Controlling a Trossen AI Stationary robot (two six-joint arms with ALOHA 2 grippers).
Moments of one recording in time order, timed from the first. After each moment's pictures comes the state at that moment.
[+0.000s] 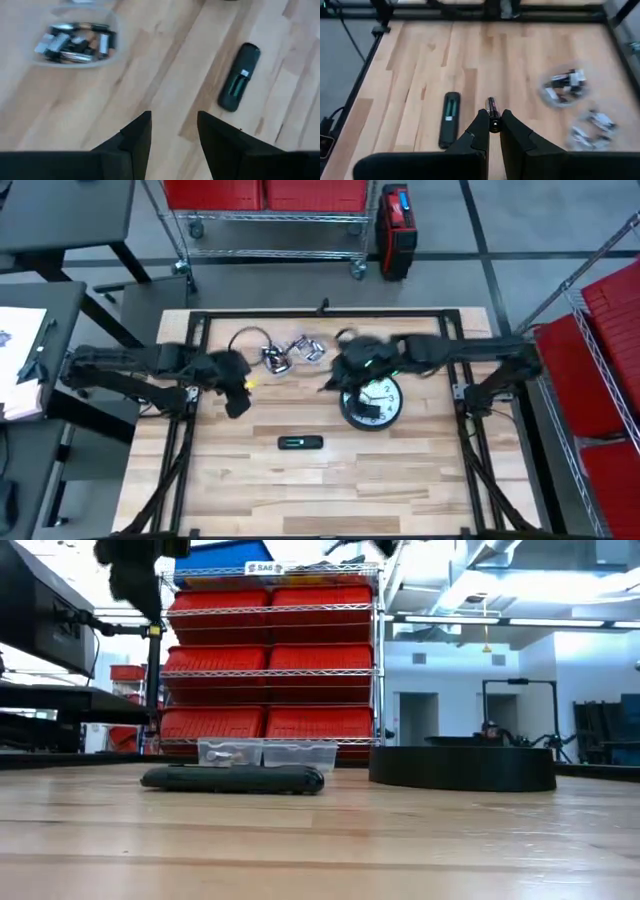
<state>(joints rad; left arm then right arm) -0.08 0.95 0.93 -0.87 -0.18 -0.53 0.05 1.65 1.58 -0.67 -0.03 0.00</state>
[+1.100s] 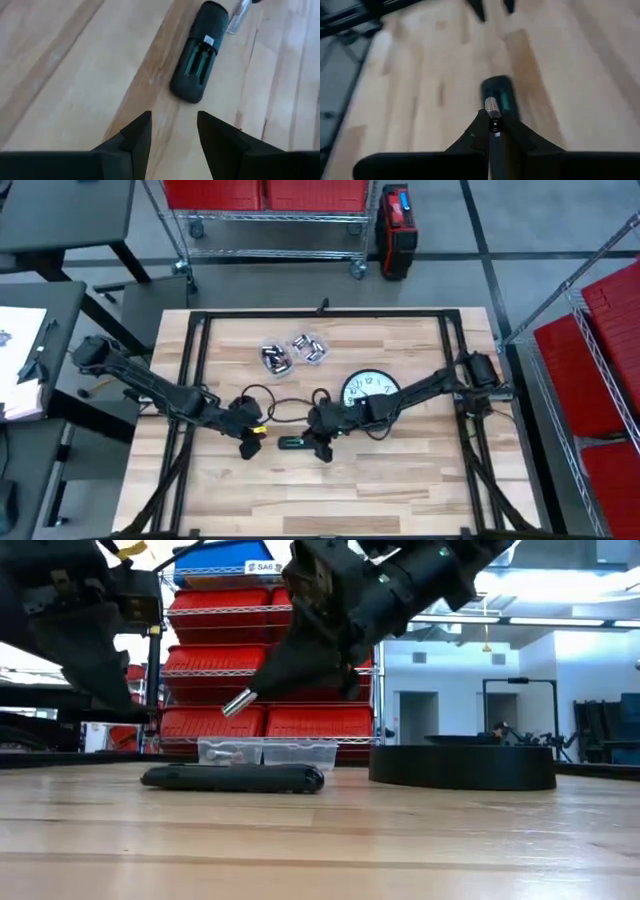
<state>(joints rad) -0.42 1.12 0.53 -0.22 -0.28 -0.82 0.20 1.94 1.18 0.18 0.12 0.38</state>
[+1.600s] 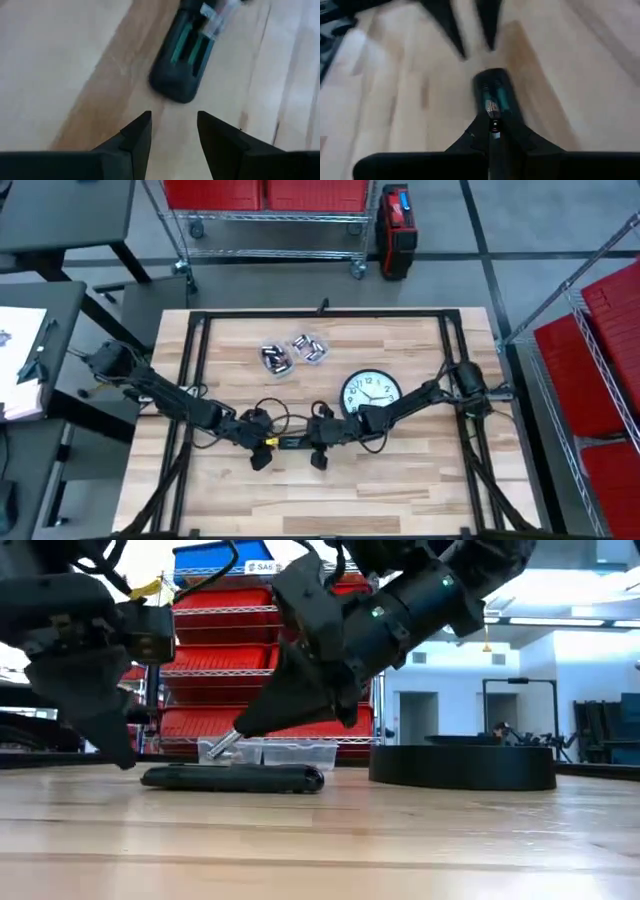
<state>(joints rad) -0.45 1.38 0.53 0.02 -0.22 -0.86 0.25 2.05 1.18 0.27 0.20 0.42</state>
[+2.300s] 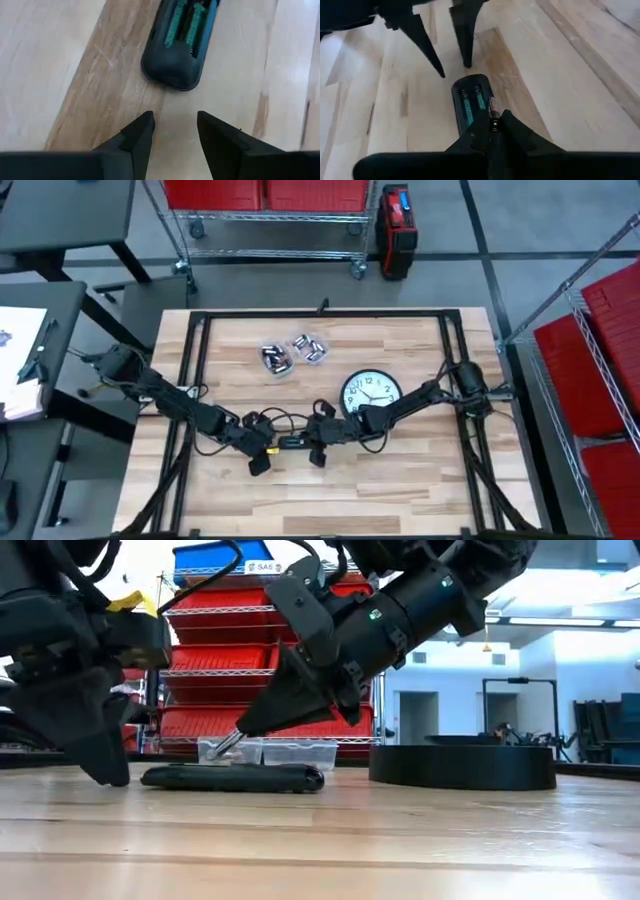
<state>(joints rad) -0.46 1.45 0.56 0.01 -0.28 -0.64 0.26 2.05 1.18 0.28 0.27 0.43</state>
